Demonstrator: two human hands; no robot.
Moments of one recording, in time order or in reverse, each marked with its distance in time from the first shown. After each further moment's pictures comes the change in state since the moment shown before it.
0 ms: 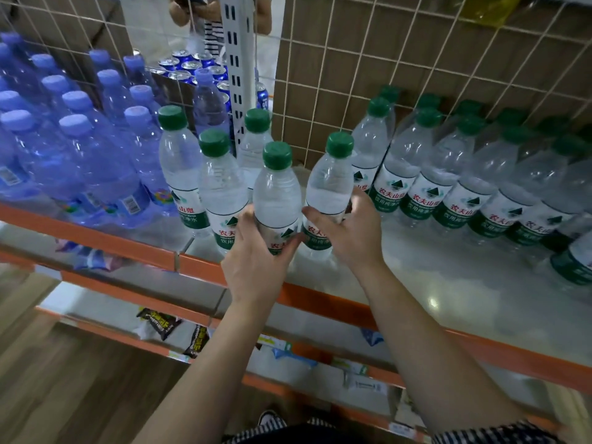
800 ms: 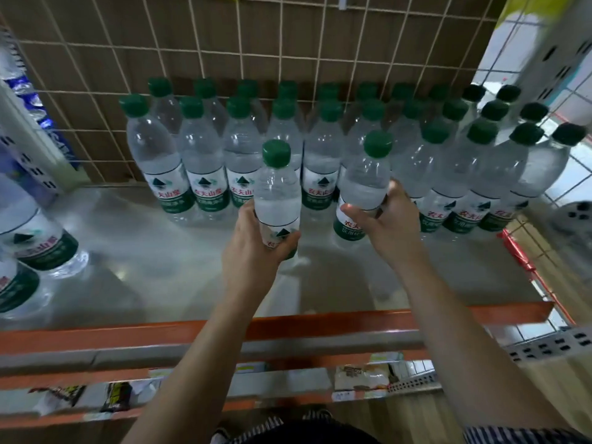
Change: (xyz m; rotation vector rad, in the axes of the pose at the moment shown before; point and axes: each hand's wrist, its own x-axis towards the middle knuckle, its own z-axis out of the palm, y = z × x) left_hand -0.083 0.185 0.158 -0.256 -0.363 0.217; right_hand -0.018 0.133 -0.301 -0.252 0.227 0.141
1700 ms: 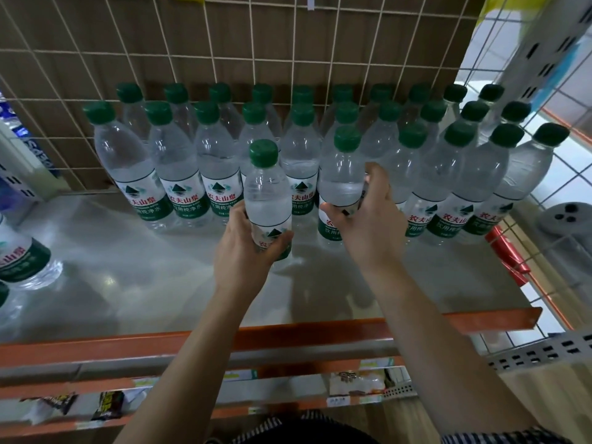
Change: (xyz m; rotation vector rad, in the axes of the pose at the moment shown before) left_hand 0.006 0.013 0.025 -0.012 -0.018 -0.029; right_hand 0.004 -0.008 -0.004 -0.348 0.250 -0.145
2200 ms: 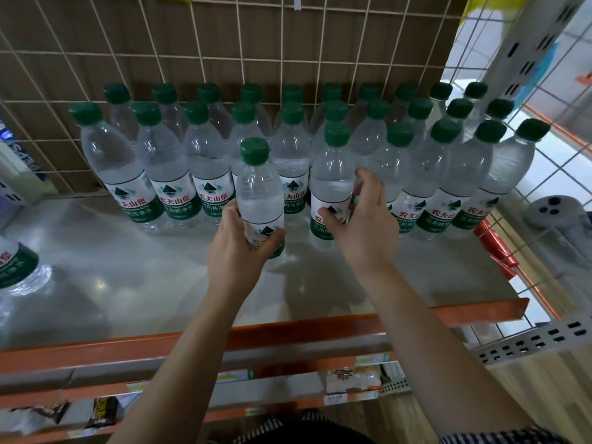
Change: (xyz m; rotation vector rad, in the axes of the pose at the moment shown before) left_hand 0.003 -0.001 0.001 -0.021 -0.019 0.011; right_hand -0.012 0.010 0.005 -0.048 -0.002 -0.020
